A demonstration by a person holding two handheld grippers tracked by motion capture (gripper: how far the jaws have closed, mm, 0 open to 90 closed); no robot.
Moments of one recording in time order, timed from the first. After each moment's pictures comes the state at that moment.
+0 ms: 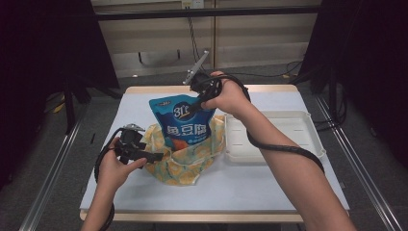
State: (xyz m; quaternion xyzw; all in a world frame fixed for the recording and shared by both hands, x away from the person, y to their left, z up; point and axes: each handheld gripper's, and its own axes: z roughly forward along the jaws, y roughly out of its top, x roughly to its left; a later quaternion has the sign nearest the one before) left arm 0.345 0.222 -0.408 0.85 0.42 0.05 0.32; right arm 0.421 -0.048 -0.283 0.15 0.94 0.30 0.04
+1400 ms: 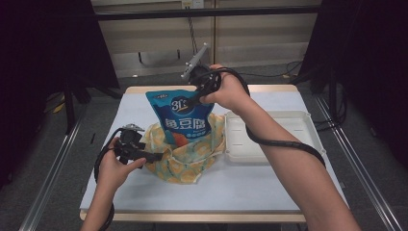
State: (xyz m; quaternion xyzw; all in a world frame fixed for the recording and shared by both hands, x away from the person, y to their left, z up) left arm 0.346 0.224 -0.408 0.85 0.42 0.05 0.33; right arm 0.420 -0.046 -0.261 0.13 0.94 0.32 0.06
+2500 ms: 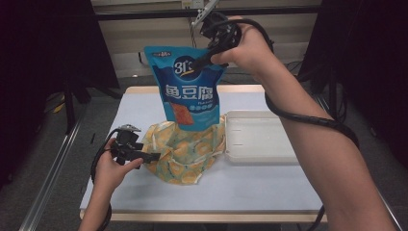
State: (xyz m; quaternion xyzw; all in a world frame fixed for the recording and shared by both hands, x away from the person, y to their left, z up) left arm 0.343 0.233 -0.408 0.84 0.43 0.04 0.33; right arm 0.407 -0.080 -0.148 0.14 0.92 0.36 0.10
